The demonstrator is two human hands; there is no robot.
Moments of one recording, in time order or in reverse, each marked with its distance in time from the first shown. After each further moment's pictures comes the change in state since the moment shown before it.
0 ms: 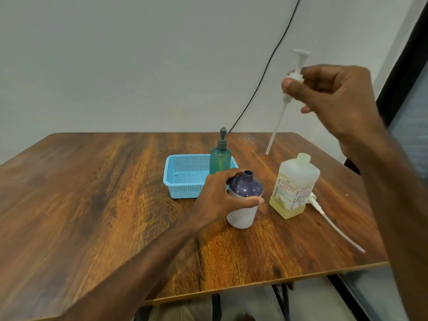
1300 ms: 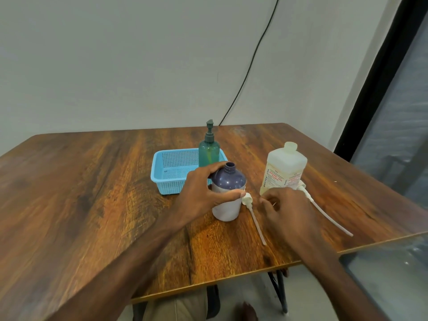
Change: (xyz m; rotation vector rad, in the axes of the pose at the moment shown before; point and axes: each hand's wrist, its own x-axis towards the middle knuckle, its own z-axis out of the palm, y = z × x) left_hand -0.006 -0.008 -0.007 0.021 0.002 0.009; right_hand -0.152 0.114 0.040 -0.637 -0.262 0.382
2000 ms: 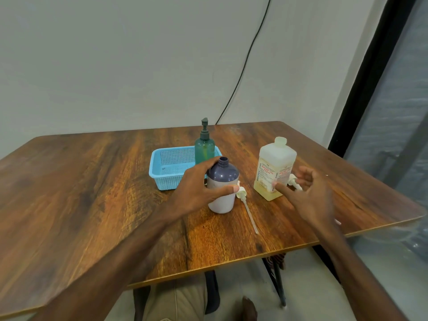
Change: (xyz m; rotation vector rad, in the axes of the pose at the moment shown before) left_hand -0.006 0.006 0.001 0.063 -0.058 -0.037; right_hand 0.020 0.062 -0.010 0.447 0.239 0.169
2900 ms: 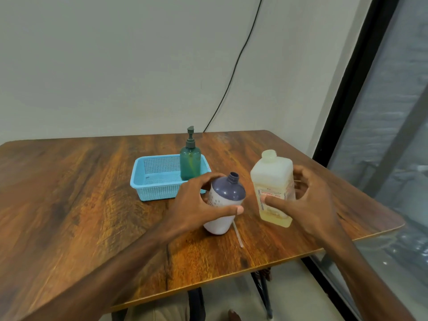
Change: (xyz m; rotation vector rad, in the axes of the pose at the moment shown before) left_hand -0.005 0.013 0.023 -0.053 -0.014 0.003; right_hand -0.004 -0.031 -0.045 0.019 -0.160 -0.270
